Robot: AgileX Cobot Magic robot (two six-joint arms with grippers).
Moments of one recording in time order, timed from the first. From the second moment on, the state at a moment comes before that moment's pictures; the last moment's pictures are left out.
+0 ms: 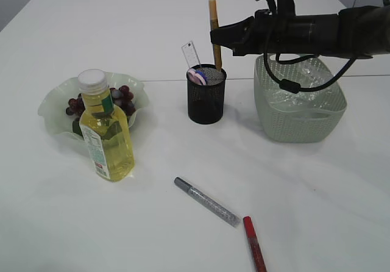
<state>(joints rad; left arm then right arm) -0.21 1.08 -0.88 -0.22 0.92 0.03 0.09 2.16 -1.56 1.77 0.86 -2.05</state>
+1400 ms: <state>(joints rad) -0.21 1.08 -0.88 -0.22 0.87 0.03 0.11 1.86 -1.64 0.68 0.90 -0.86</state>
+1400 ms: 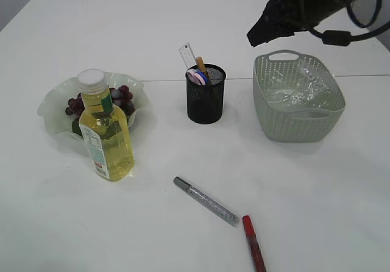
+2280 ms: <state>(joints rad) -0.21 1.08 -0.88 -0.23 0.84 0.03 0.60 1.88 -1.50 0.20 1.09 -0.27</state>
